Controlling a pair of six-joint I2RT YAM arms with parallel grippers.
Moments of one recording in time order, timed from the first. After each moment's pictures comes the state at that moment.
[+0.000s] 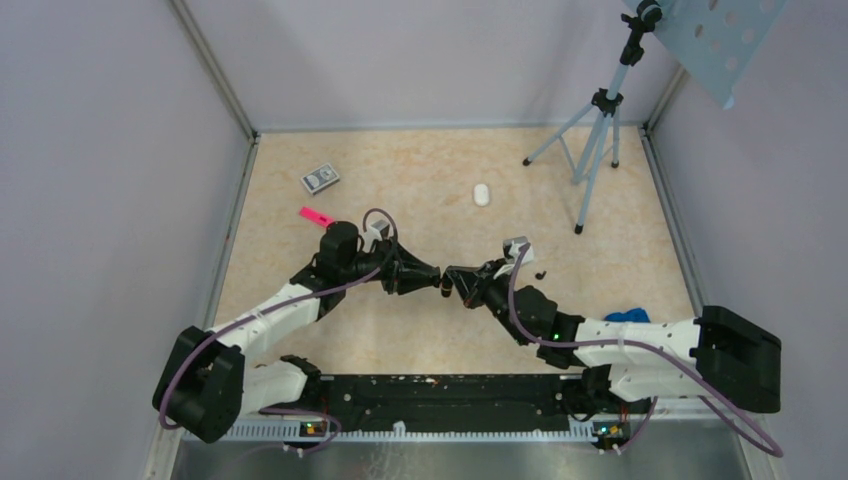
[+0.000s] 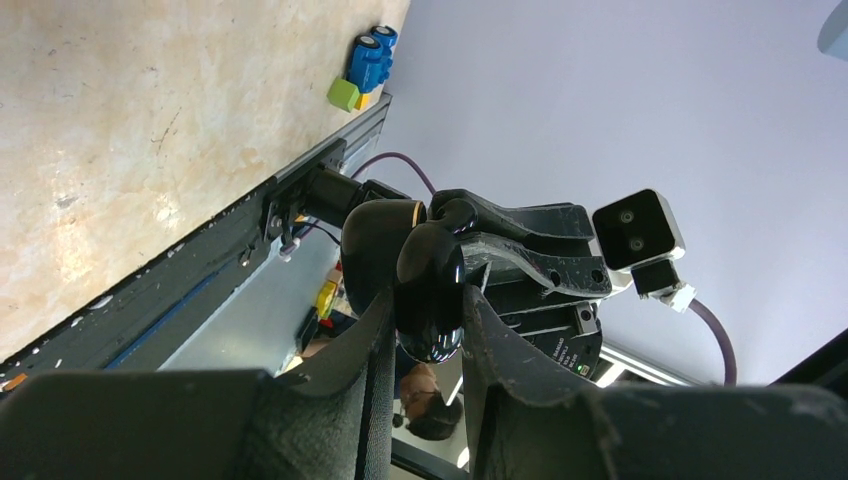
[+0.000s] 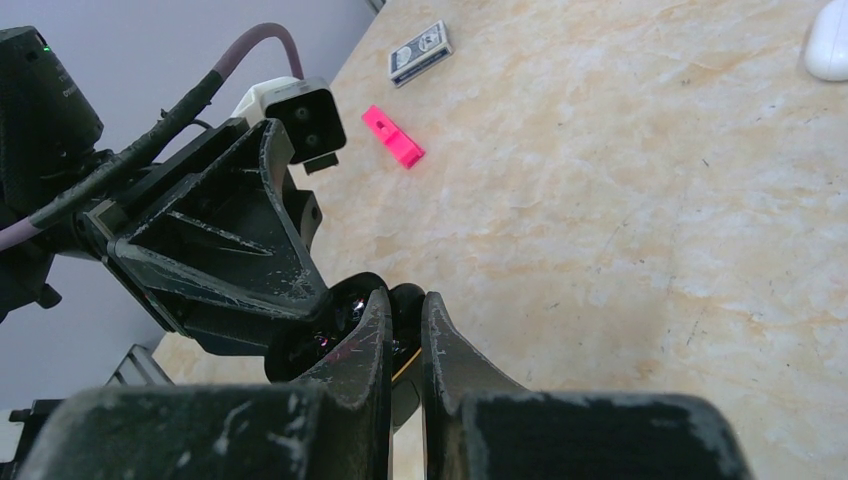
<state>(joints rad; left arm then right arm) -0.47 1.16 0.53 0.23 0.80 -1.56 1.18 1.12 0.37 0.72 0.57 0.58</state>
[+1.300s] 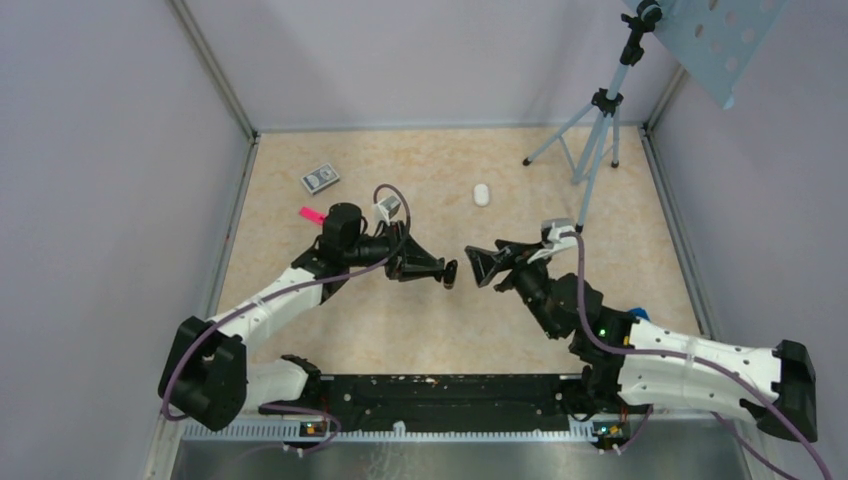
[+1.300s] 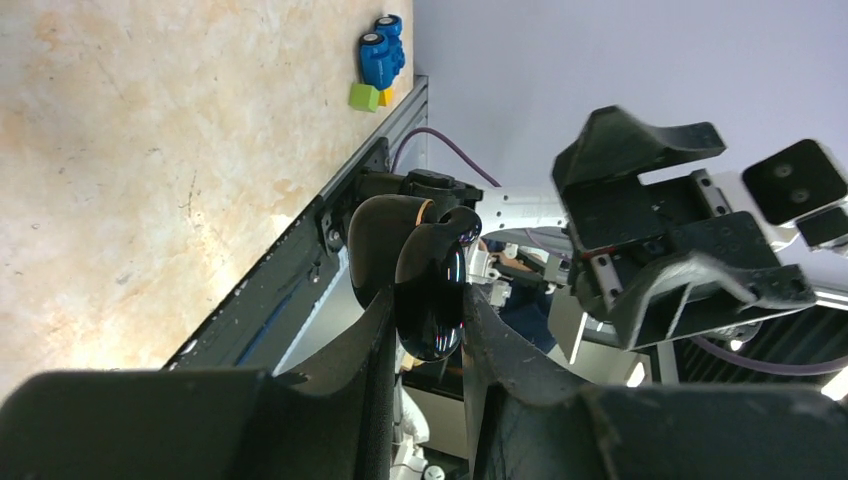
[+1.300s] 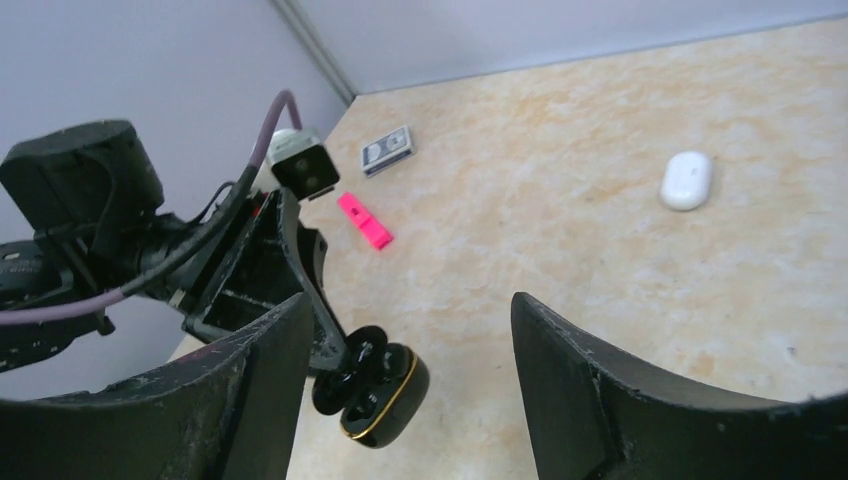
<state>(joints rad) -0.47 1.21 0.68 0.16 0.88 -1.23 1.18 0.81 0.54 0.31 0.66 0.44</state>
